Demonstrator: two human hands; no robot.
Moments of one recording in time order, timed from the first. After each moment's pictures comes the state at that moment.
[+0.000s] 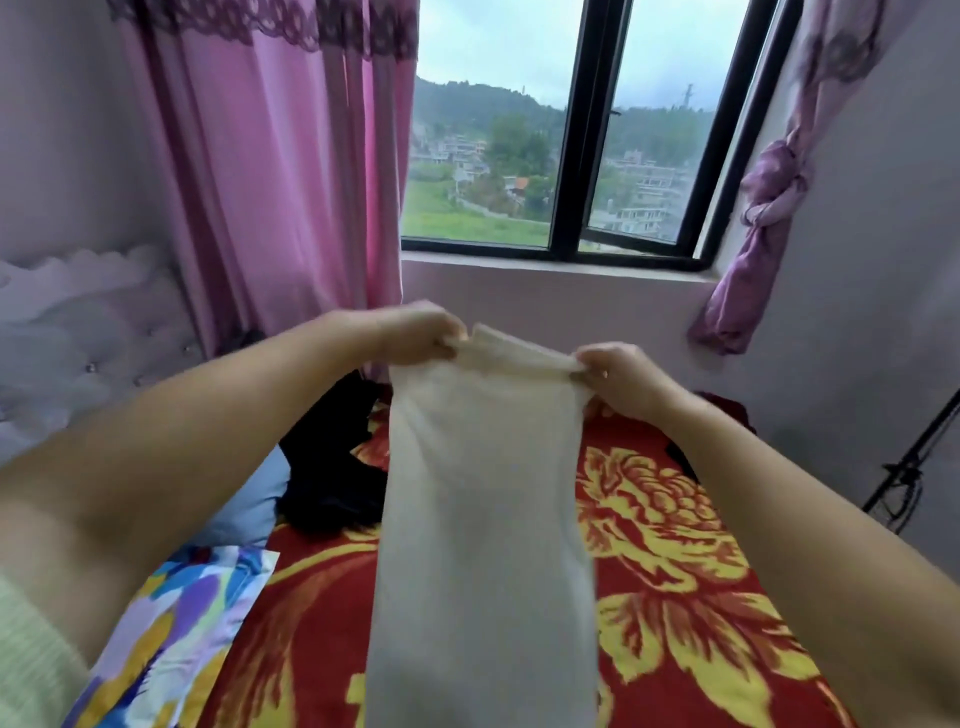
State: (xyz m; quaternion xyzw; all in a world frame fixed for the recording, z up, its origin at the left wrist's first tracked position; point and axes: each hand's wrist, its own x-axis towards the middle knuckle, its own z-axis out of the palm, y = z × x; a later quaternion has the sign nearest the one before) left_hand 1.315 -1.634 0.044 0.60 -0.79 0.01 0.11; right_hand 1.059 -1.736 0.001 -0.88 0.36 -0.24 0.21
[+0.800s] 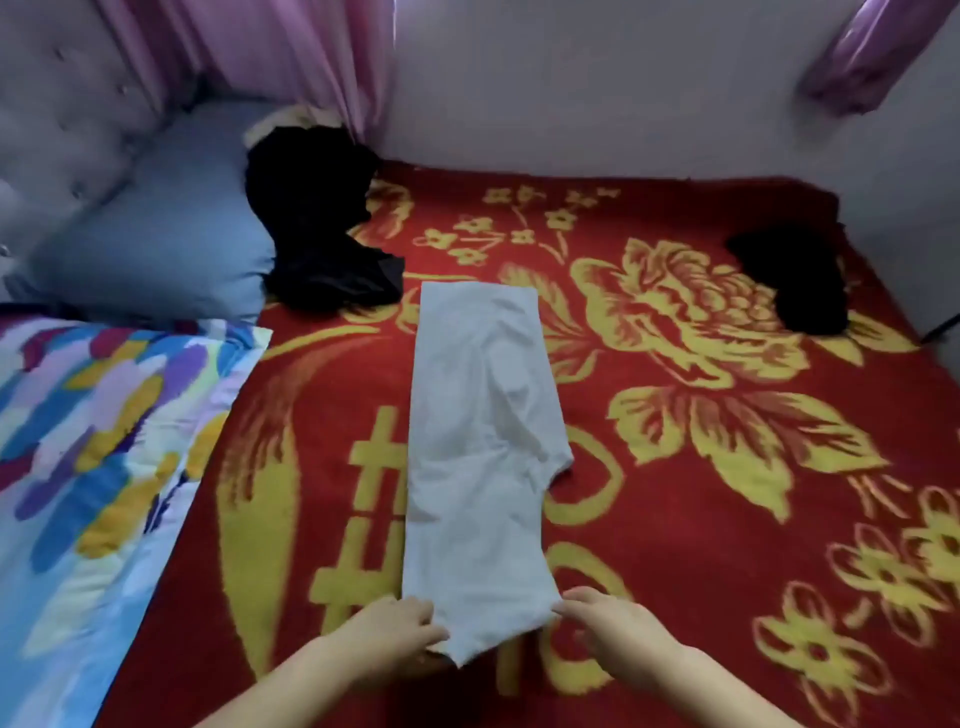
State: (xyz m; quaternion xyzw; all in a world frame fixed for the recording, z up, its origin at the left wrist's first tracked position) left_hand 1.192 -1.429 -0.439 0.54 -0.83 -0.14 -0.10; right_hand 0.919 -1.571 -0.439 -0.89 0.32 0.19 0.25
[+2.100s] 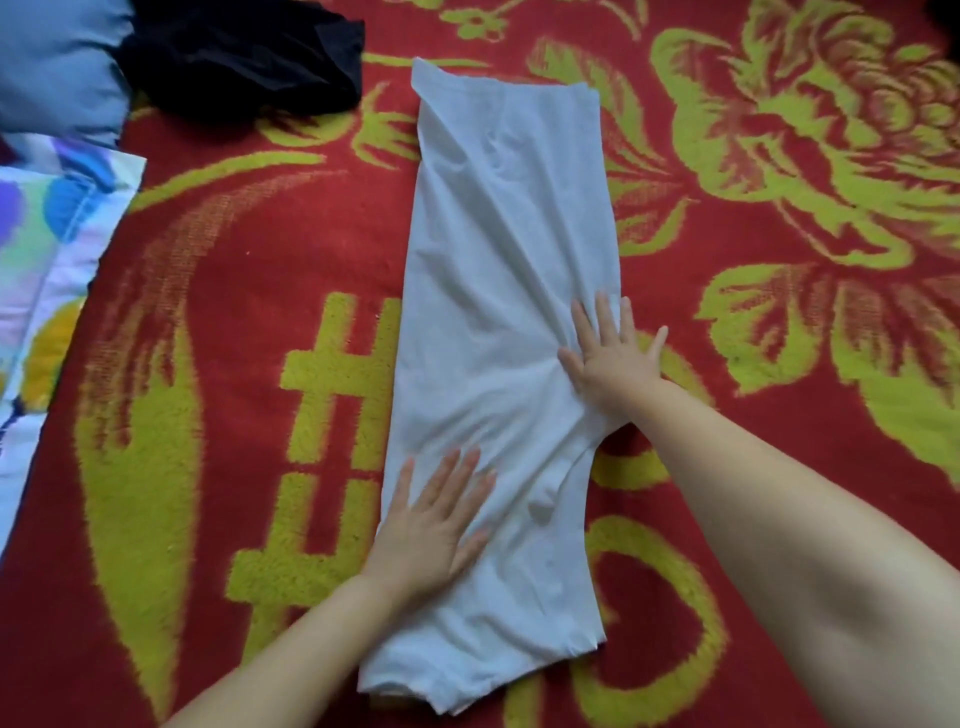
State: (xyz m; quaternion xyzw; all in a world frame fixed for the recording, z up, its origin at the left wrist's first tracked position) left_hand 1.182 -1.516 -0.637 0.69 -0.72 -0.05 0.04; right_hand 1.057 -1.789 -0.622 -0.84 0.47 0.22 0.17
